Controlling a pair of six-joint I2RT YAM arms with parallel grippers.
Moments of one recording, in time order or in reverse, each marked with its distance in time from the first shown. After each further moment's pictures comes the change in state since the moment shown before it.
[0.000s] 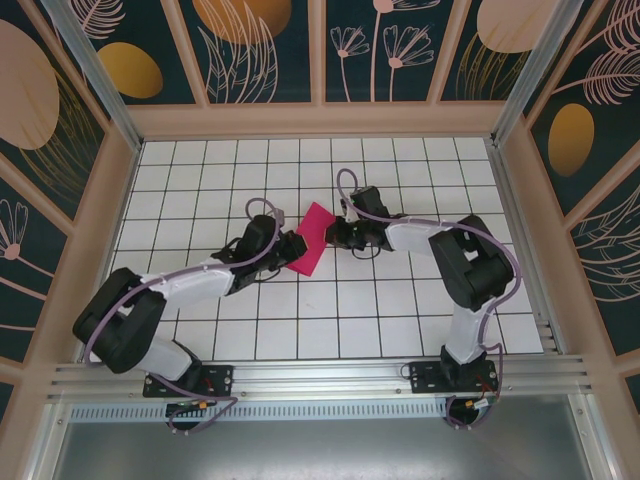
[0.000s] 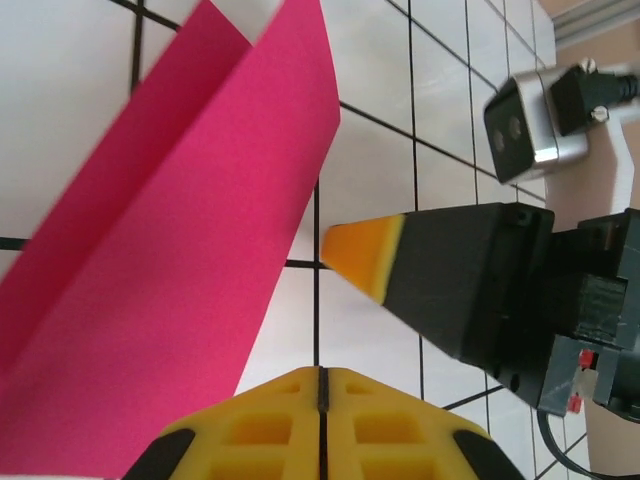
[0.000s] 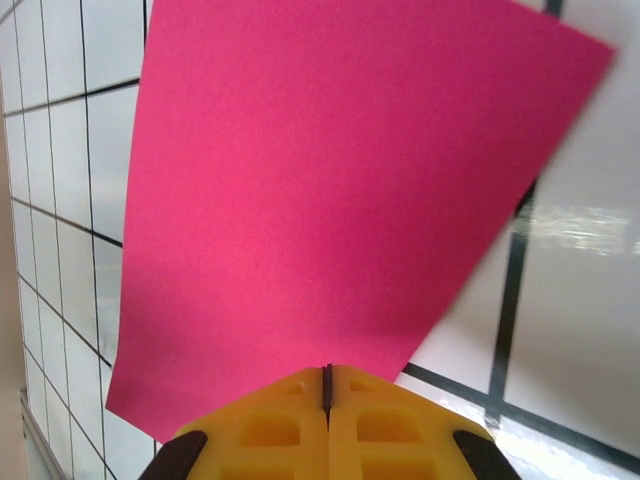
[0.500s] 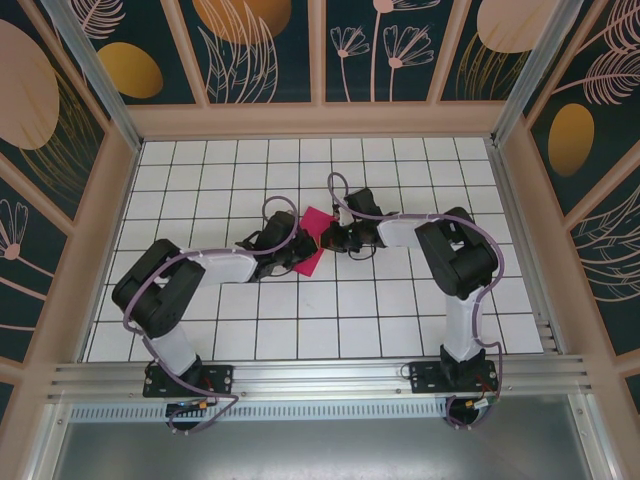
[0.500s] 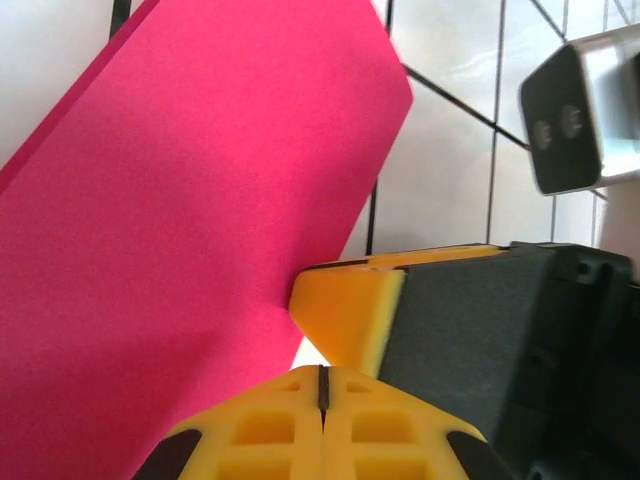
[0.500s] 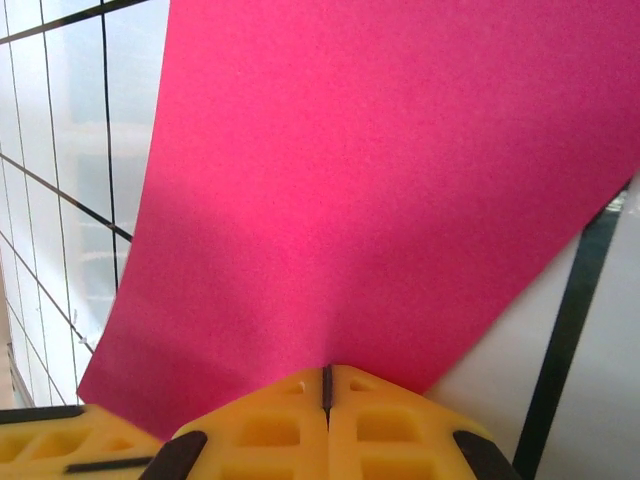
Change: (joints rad) left arm -0.013 0.243 0.117 0.015 0.005 -0.053; right arm 0.001 0.103 0.061 -0.027 -0.072 -0.068
